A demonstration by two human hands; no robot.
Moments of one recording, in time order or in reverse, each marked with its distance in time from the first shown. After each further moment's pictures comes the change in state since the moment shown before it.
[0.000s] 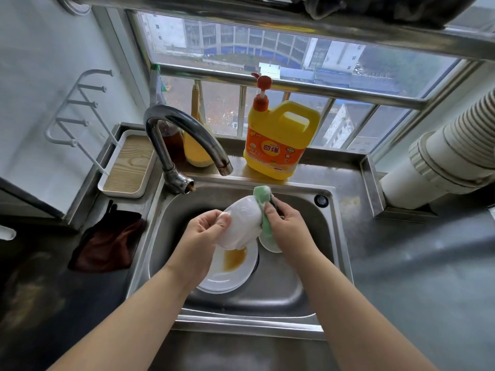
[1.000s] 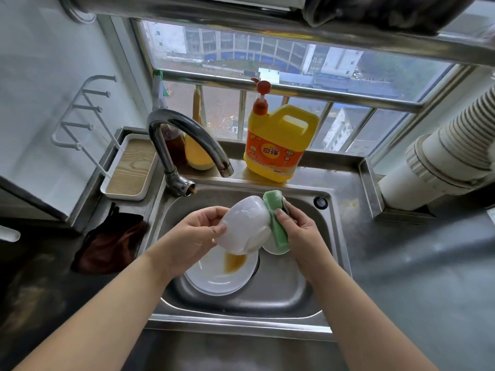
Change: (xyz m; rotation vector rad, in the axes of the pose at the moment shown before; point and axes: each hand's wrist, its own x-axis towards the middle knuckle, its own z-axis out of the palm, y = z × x) left_hand 0.006 0.024 -0.026 0.021 -0.292 -0.158; right_hand -0.020 0.001 -0.019 0.402 -0.028 0.092
